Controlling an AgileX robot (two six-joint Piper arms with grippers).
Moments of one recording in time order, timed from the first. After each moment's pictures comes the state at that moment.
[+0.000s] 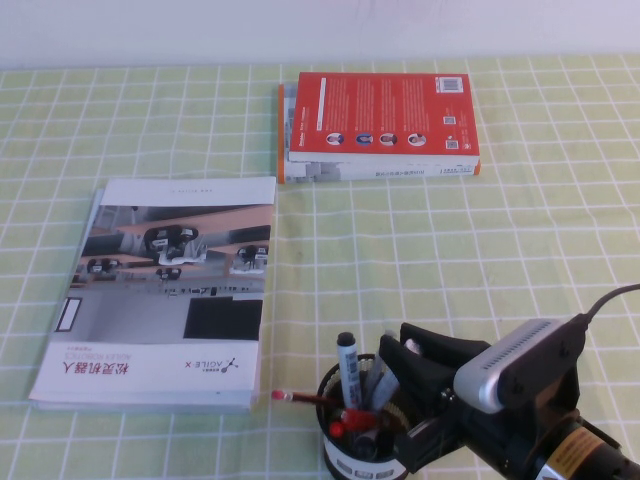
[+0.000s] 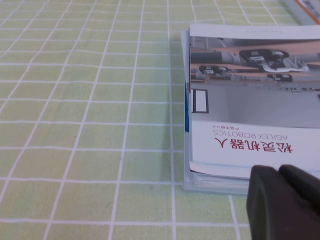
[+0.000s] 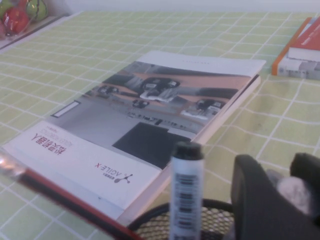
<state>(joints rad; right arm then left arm) 1.03 1.52 -0.34 0.30 -0.99 0.10 0.00 -0.02 0.03 -0.11 0.39 0.14</state>
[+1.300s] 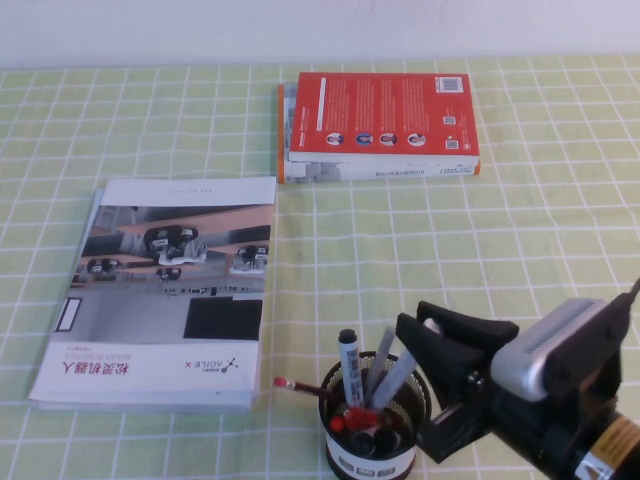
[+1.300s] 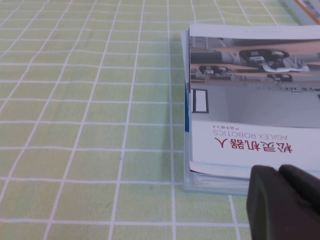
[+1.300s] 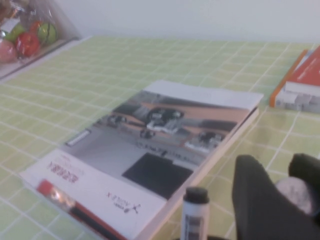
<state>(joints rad) 1.03 1.35 -0.34 0.33 -0.88 0.03 0.00 -0.02 0.03 -0.11 0.39 0.14</state>
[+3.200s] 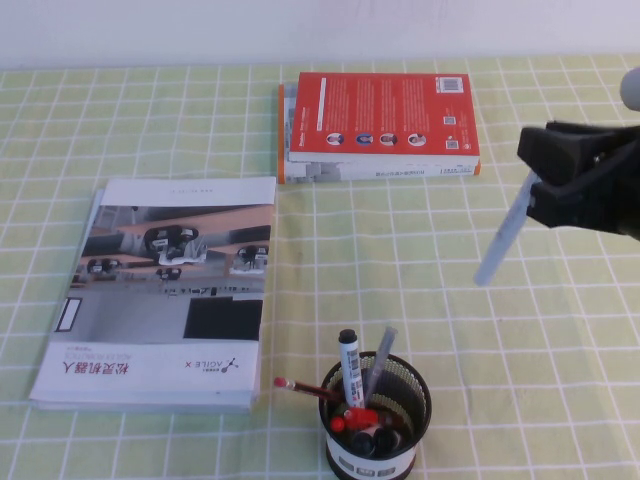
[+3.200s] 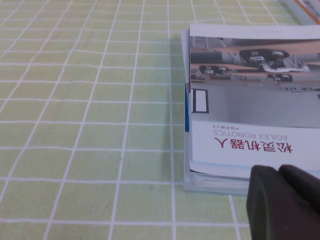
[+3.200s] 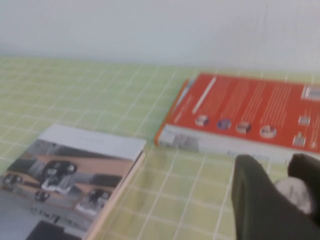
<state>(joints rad) 0.55 1.08 -0.76 1.28 -0.04 -1.07 0.00 -0.02 0.03 -0.11 0.39 0.14</state>
